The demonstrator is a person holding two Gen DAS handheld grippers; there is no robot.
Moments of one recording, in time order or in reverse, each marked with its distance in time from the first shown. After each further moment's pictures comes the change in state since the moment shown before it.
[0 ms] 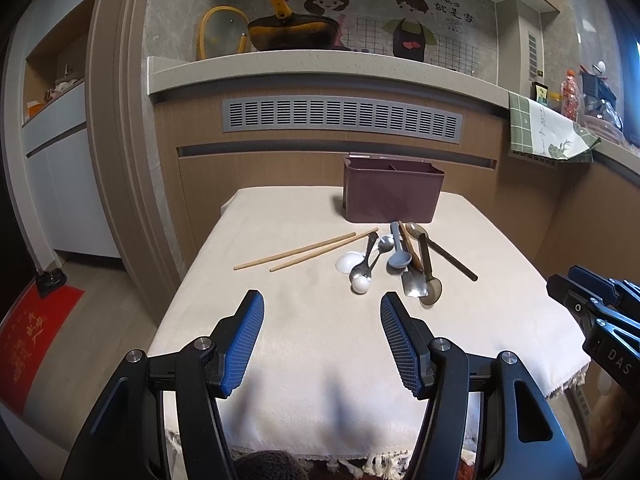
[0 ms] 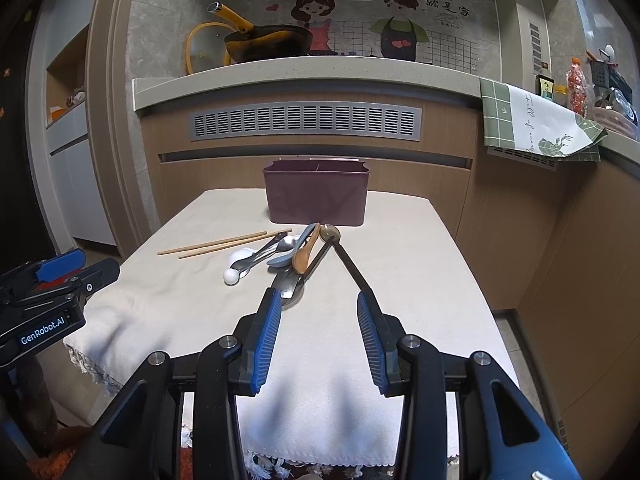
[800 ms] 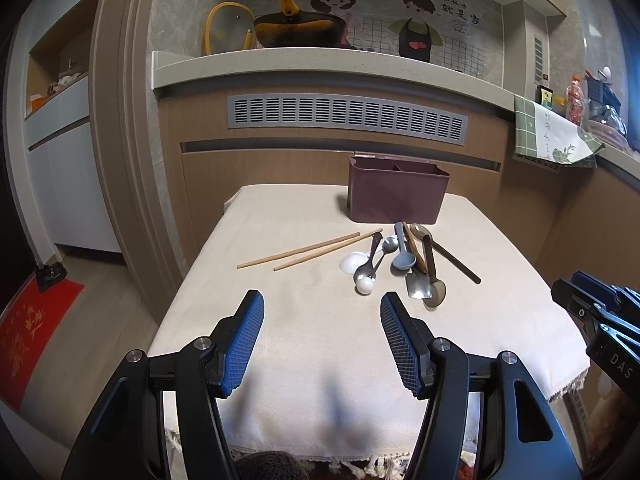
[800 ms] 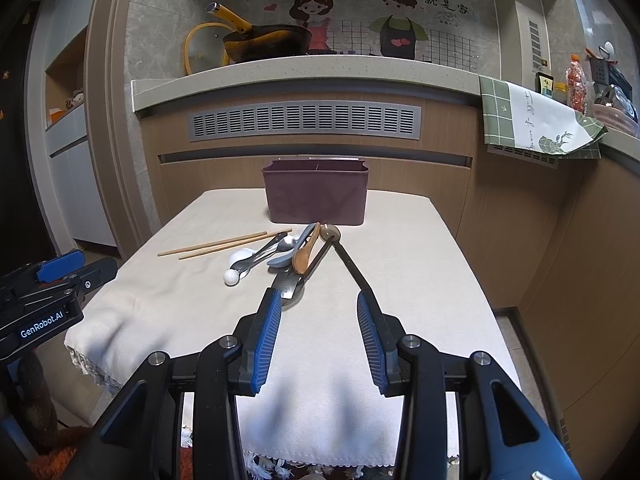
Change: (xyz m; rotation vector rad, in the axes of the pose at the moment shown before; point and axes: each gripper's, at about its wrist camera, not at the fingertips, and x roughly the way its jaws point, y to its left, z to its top) left arm 0.004 0.004 0.002 -0.016 0.008 0.004; right arm 0.001 -0.003 -0.001 0.020 0.020 0.003
